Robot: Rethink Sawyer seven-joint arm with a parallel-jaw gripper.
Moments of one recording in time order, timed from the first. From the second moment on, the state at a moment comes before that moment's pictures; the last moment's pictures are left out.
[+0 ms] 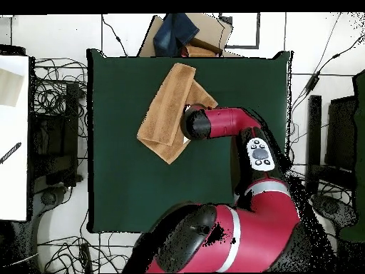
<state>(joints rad) -0.38 -0.32 0.22 1.28 -0.51 0.37 1.91</state>
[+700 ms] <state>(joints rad) -0.39 -0.42 0.20 1.41 -0.49 0.36 1.91</state>
